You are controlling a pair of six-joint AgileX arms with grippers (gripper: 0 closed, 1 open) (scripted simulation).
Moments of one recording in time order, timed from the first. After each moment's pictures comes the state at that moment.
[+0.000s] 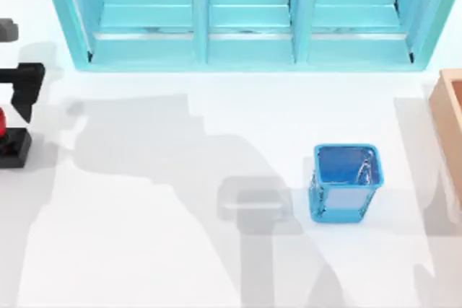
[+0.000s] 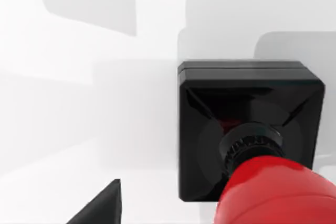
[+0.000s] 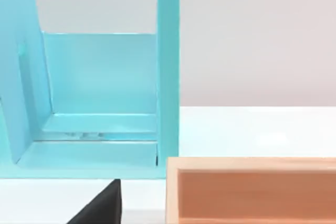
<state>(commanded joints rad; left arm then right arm) 0.10 2.07 1.62 -1.10 0.00 0.13 0.00 0.00 0.00 0.00 0.00 0.00</state>
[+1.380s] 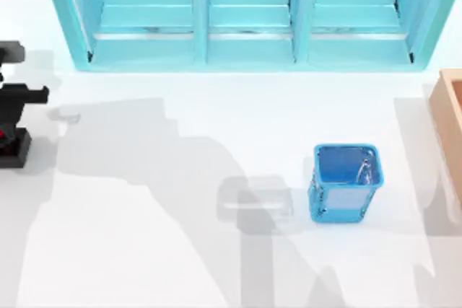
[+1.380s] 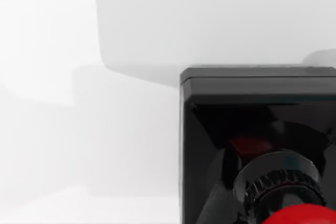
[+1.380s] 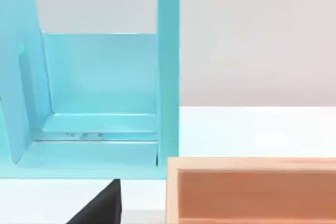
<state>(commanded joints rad) 0.10 2.09 1.53 -1.01 0.00 0.13 0.00 0.00 0.00 0.00 0.00 0.00</state>
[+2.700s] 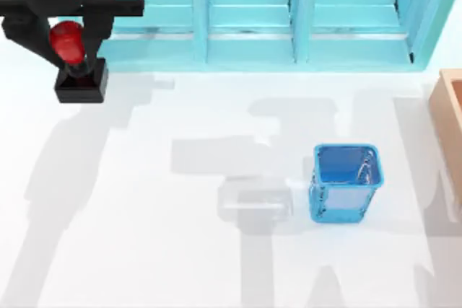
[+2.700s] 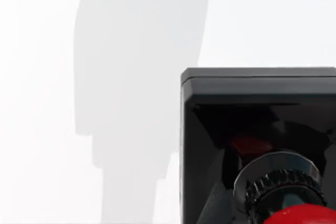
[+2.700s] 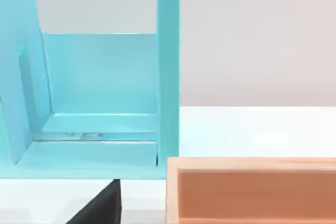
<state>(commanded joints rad) -0.26 2.10 2.10 -1.57 0.00 -0.23 0.00 0.00 0.00 0.00 0.00 0.00</state>
